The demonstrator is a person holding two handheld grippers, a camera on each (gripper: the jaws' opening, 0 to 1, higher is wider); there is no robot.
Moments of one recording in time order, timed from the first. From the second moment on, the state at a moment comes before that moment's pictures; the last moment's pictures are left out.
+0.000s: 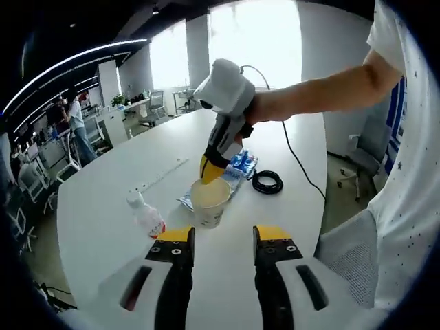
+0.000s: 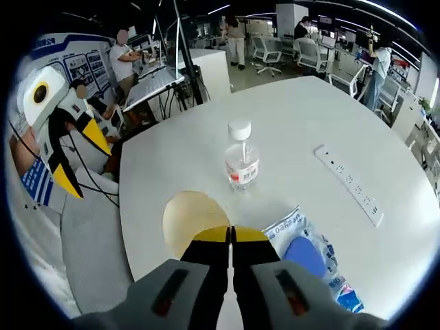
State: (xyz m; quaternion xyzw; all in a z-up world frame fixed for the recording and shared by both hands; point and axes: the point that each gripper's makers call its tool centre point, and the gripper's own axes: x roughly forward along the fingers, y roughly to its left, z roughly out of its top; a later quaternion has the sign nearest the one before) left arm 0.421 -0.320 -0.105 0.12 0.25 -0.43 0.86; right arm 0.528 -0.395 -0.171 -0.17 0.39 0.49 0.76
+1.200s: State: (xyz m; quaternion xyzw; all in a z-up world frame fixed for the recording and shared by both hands) left arm 0.410 -0.258 -0.139 0.01 0.27 -0.37 0.89; right arm 0.597 -0.386 -0.212 -0.14 0.41 0.44 0.78
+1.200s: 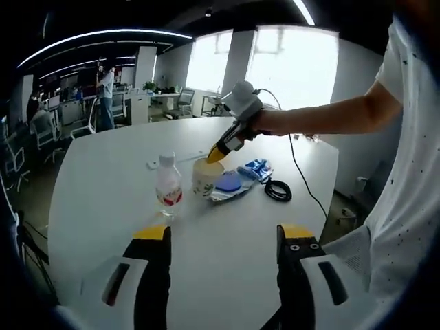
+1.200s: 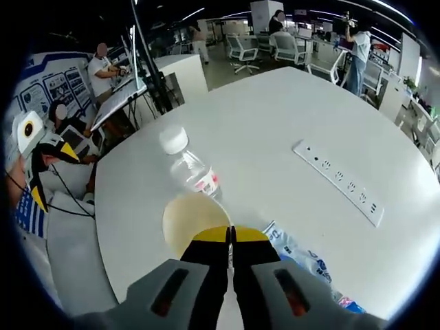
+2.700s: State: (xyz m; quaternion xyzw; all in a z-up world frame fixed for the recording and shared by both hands) left arm 0.412 -0.262 -0.153 -0.02 0.26 -0.38 0.89; right arm 0.618 -0.372 -0.264 -0.15 0.46 0.44 0.76
